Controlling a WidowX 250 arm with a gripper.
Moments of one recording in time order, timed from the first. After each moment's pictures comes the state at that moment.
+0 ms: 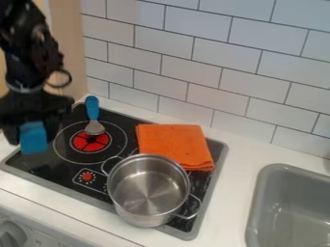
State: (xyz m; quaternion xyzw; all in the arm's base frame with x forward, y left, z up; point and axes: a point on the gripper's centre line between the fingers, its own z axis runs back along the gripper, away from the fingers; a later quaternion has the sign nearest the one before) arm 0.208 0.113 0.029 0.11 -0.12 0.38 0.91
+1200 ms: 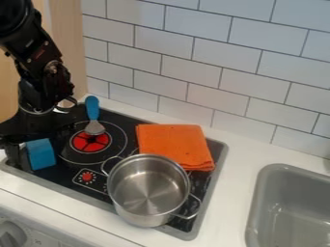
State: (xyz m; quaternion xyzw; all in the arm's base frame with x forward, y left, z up) arm 0.219 0.108 0.003 0.12 -0.11 0.42 0.90
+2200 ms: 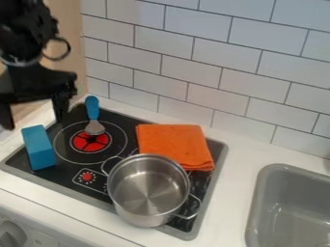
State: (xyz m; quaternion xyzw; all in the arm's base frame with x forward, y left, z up) arm 0.206 0.088 0.079 0.07 -0.15 0.38 0.91
